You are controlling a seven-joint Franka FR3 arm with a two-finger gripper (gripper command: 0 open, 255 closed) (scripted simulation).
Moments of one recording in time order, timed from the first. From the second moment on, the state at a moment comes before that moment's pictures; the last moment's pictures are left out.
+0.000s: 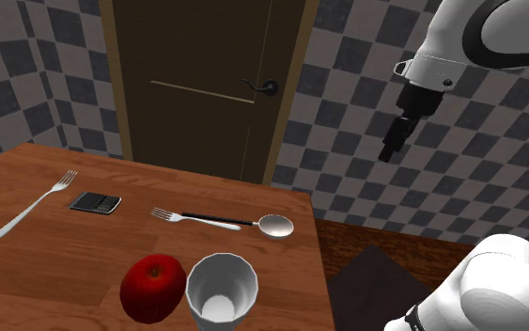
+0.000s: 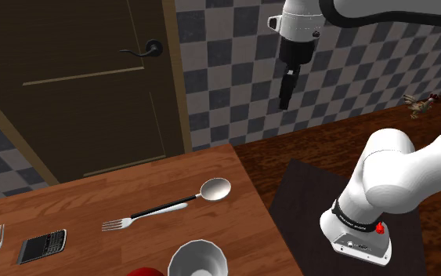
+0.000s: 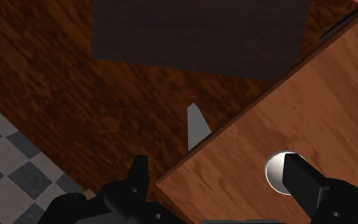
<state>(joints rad) 0.01 -0.81 -0.01 -2.34 -0.01 1.51 -0.14</state>
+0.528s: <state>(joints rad) 0.08 -0.70 0.00 -2.41 0.03 1.71 -0.20</state>
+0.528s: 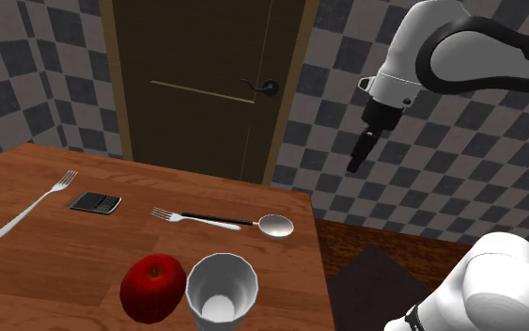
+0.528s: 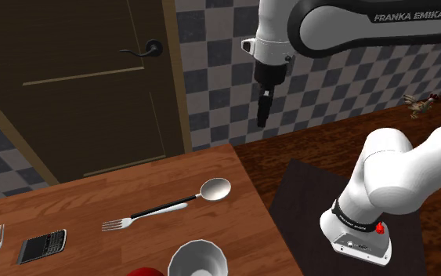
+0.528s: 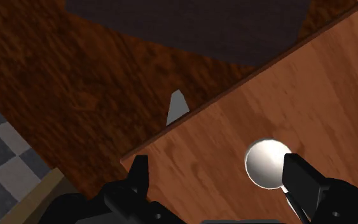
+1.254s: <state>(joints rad) 0.20 -0.42 0.05 -2.42 0.12 2.05 -0.33</state>
